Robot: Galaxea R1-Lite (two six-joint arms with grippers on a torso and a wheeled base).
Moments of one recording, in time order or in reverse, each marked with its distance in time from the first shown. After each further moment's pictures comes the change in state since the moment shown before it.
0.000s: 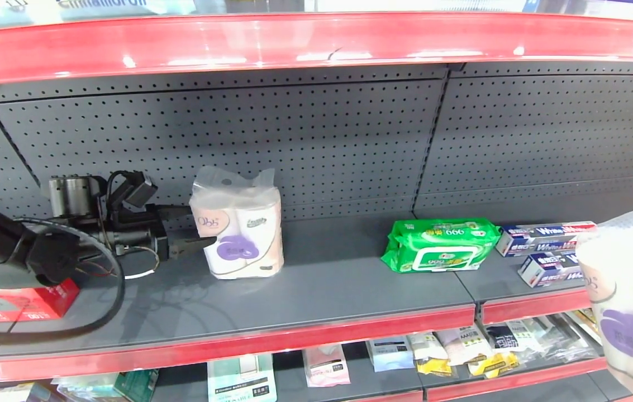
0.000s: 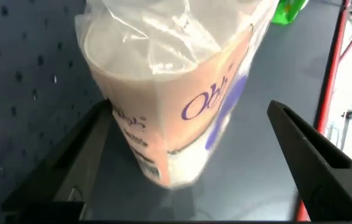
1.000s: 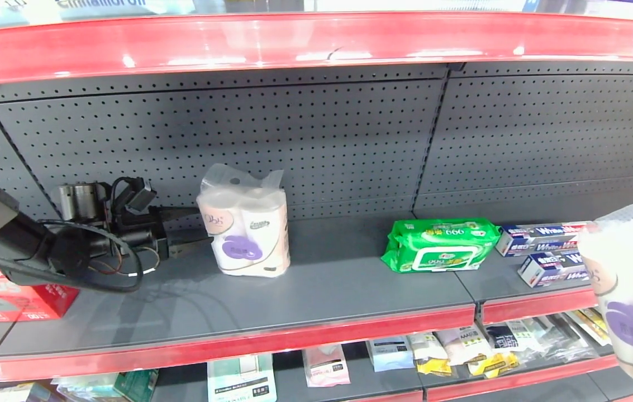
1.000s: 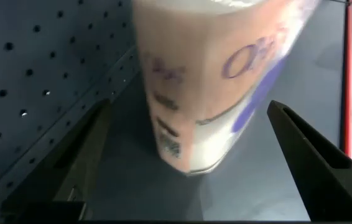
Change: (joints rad) left arm 0.052 0.138 -0.098 -0.045 -0.078 0.013; right arm -0.020 0.051 -0.057 0.026 -0.010 -0.041
